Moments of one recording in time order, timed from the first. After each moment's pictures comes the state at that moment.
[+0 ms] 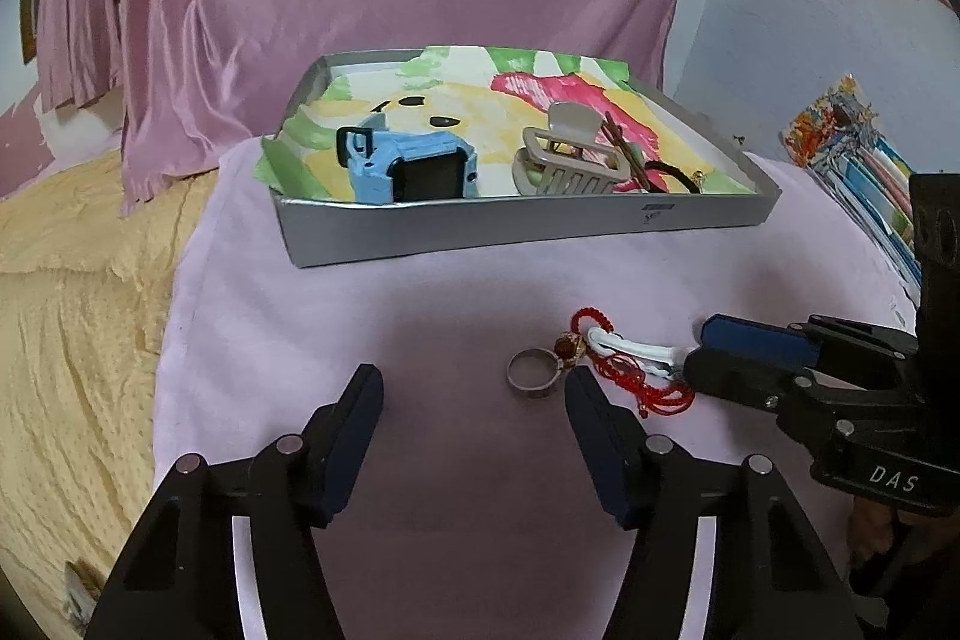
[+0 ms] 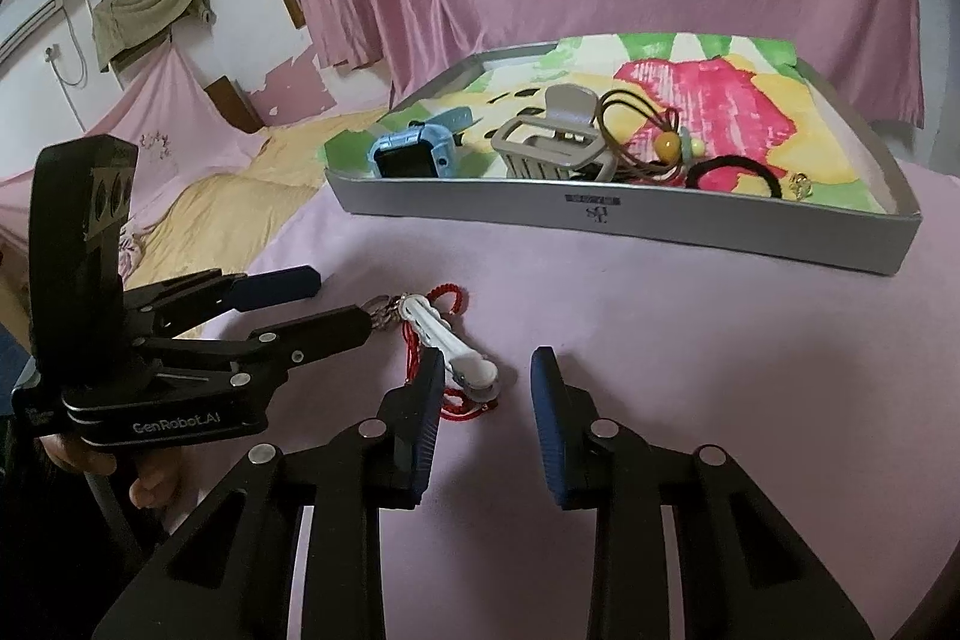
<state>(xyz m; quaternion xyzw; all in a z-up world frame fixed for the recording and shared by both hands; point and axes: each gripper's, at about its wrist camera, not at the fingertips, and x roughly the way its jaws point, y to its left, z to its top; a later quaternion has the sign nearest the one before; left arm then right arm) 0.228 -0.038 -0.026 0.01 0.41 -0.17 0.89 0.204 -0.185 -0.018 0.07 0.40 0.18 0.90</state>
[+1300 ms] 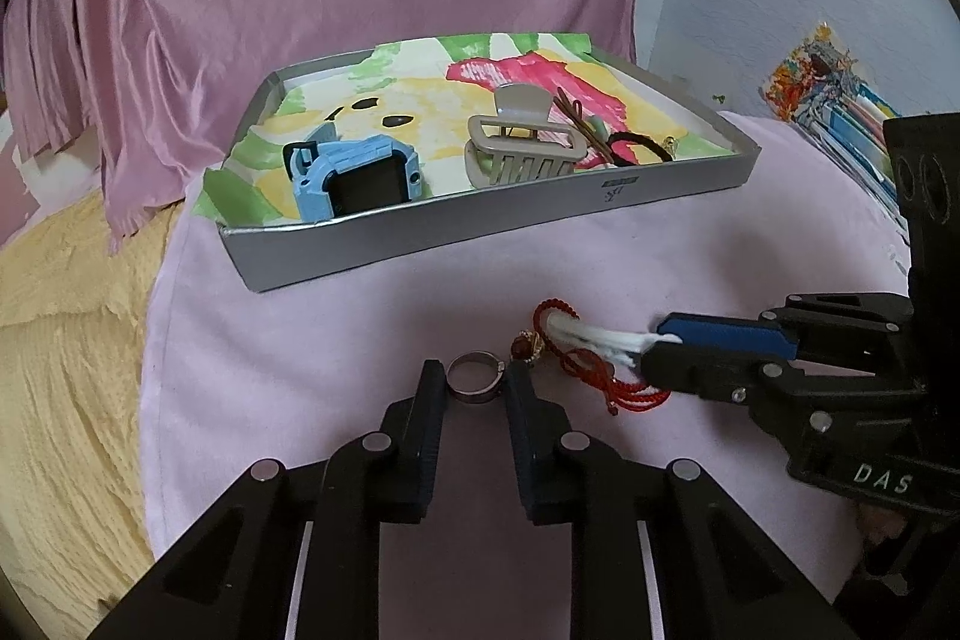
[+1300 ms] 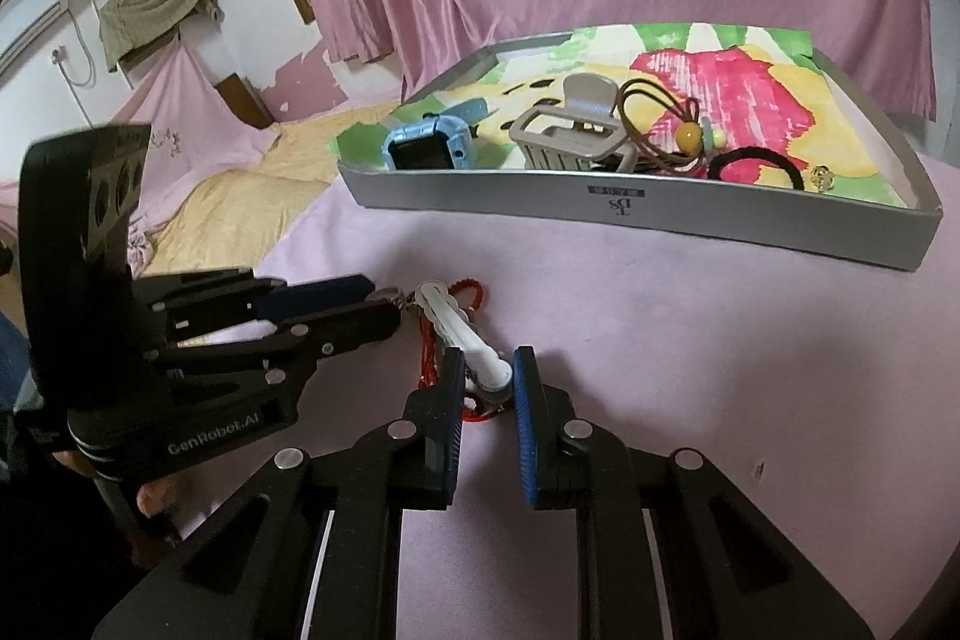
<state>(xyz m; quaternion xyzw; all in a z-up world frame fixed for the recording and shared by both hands) 0.229 -0.056 -0.025 0.06 0.42 -0.19 0.89 0.206 -0.181 -0.020 0.08 0.40 0.19 0.89</state>
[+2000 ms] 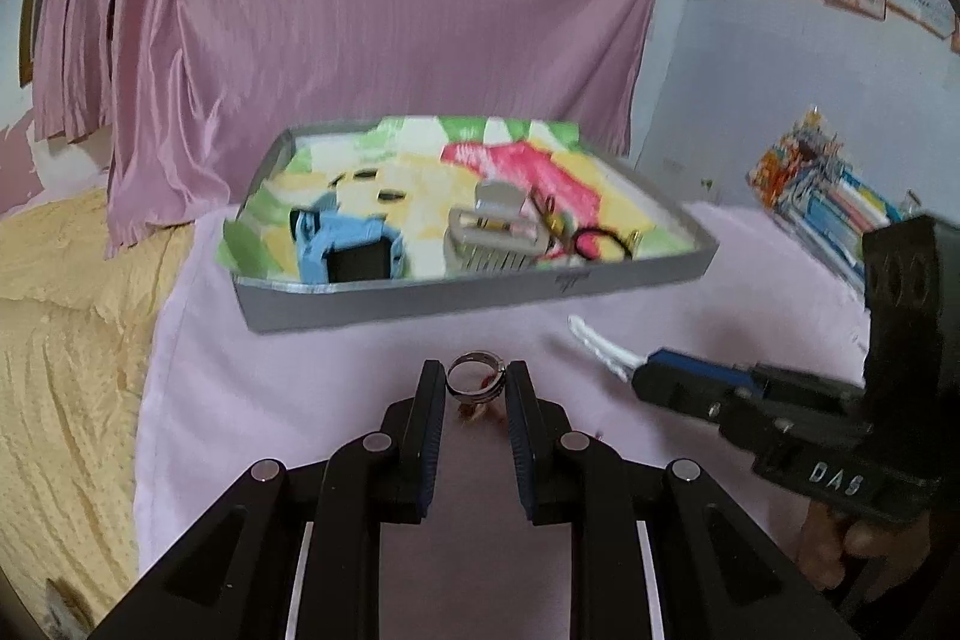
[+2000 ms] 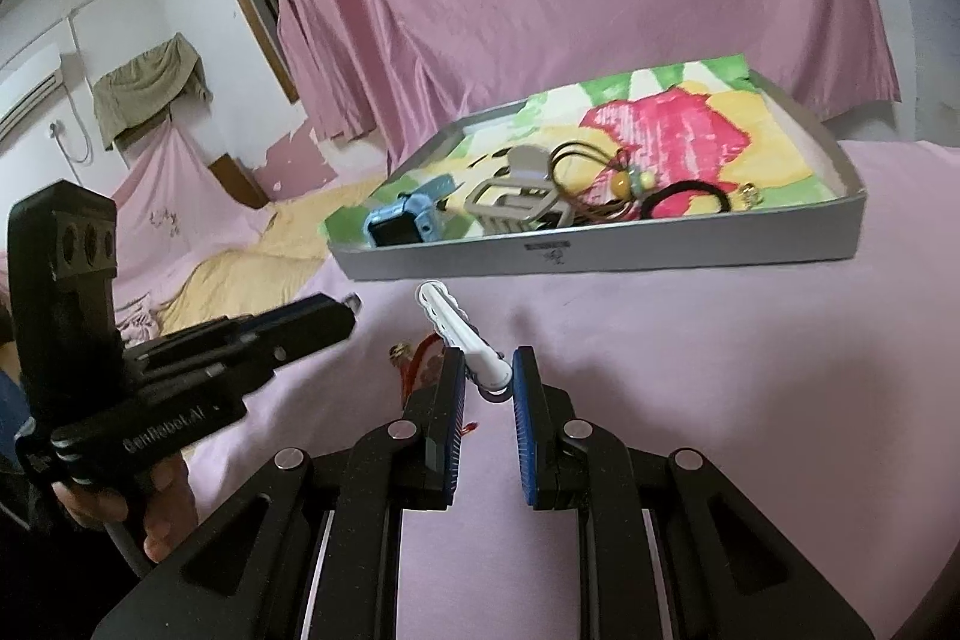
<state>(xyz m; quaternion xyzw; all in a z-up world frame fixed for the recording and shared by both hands) 0.210 -0.057 0.006 -0.01 0.34 -0.19 0.92 0.188 -0.216 -0.011 0.15 0.33 0.16 0.92</state>
